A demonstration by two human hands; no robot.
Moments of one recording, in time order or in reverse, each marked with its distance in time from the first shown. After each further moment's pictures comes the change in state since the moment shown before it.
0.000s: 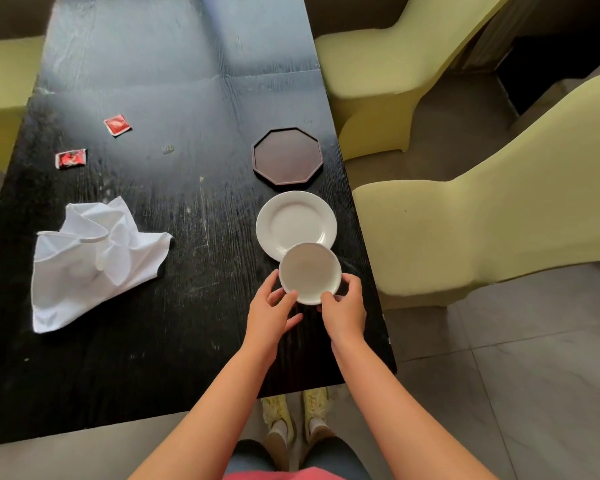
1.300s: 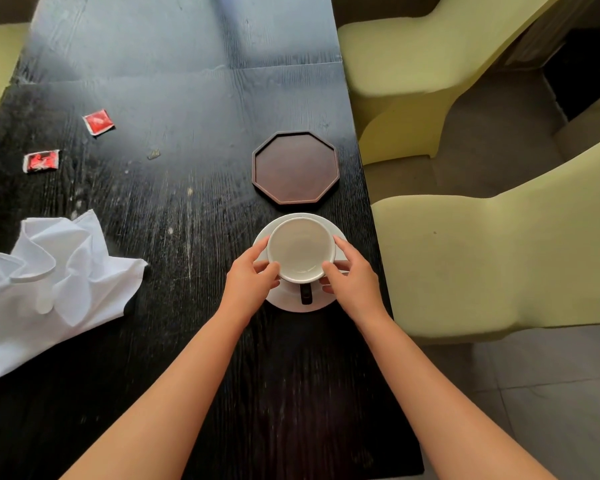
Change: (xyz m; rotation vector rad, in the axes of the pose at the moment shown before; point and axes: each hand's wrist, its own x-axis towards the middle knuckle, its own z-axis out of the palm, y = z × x) left_hand 0.154 0.044 -0.005 0.338 0.080 0.224; right_hand 0.149 -0.041 0.027 -0.160 -0.269 -0.272
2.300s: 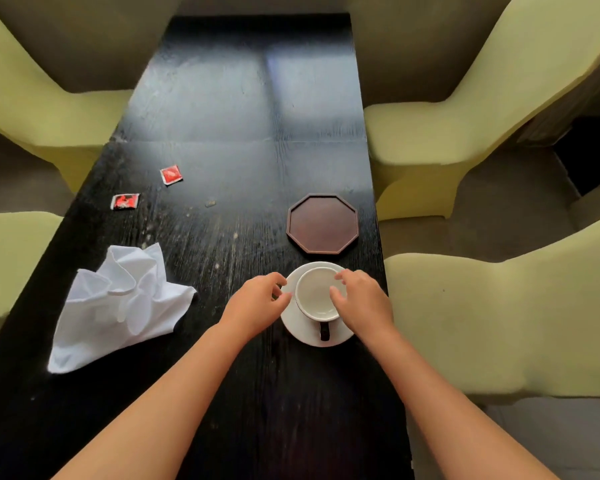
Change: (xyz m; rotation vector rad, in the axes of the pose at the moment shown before) left_hand -0.033 0.066 -0.050 0.777 -0.013 0.207; right_hand -0.017 -0.078 -0.013 -0.753 -0.003 -0.289
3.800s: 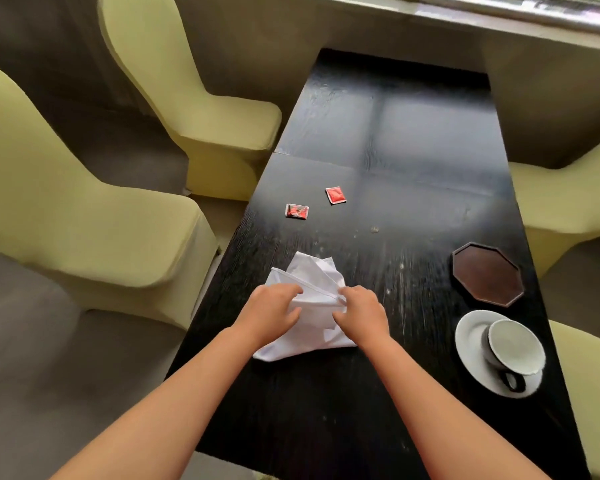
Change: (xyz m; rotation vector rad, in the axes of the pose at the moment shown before) left_hand -0.088 -0.290 -0.209 0.155 0.120 0.116; right_hand -0.029 -0.340 0.156 -0.163 -0.124 -0.178
